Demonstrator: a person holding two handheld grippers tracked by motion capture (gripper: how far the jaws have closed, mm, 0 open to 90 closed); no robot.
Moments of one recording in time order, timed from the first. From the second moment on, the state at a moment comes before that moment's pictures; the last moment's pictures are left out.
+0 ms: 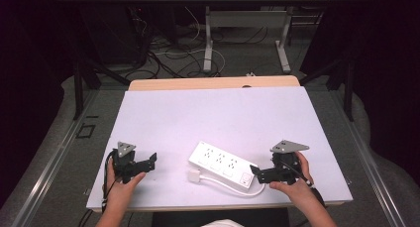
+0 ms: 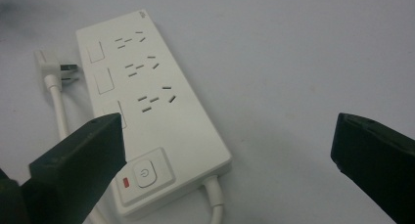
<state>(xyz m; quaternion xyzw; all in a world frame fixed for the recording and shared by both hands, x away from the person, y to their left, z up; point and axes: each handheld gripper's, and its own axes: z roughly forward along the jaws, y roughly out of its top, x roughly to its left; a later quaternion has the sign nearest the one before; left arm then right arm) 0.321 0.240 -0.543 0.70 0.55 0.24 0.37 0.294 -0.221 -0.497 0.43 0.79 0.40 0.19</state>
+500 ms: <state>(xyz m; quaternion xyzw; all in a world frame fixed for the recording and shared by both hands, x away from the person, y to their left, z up) 0.322 0.240 -0.543 0.70 0.55 0.25 0.37 0.303 -0.255 -0.494 0.47 0.76 0.40 0.21</state>
